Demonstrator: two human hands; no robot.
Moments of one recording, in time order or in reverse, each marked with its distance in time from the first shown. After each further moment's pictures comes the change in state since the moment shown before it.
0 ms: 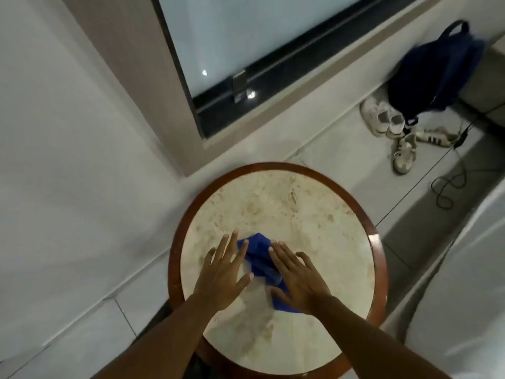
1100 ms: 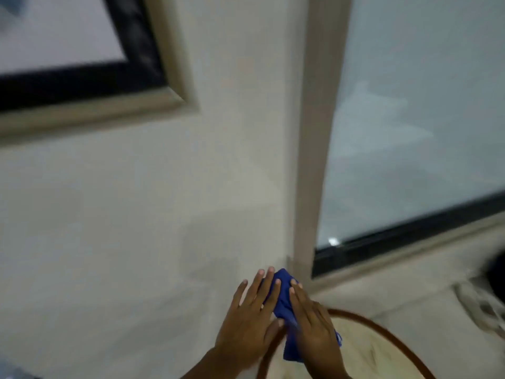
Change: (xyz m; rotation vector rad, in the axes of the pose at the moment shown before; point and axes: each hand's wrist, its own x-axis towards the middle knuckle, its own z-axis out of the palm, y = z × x) left_hand -0.234 -0.002 -0.293 0.407 0.767 -0.135; right_hand 0.011 -0.235 -0.279 0.151 0.872 -0.514
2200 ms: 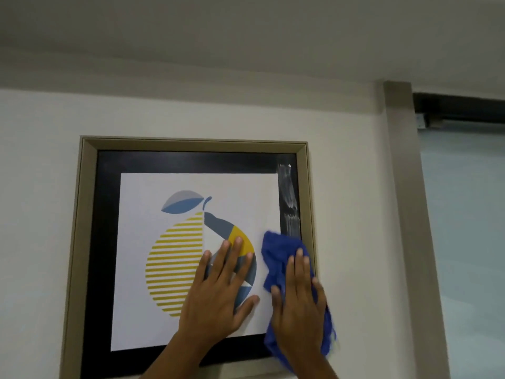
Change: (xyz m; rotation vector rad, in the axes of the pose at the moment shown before) left_hand 0.089 -0.334 -0.379 0.550 0.836 -0.180; right_hand 0.464 -0.260 -0.102 -0.061 0.683 -0.128
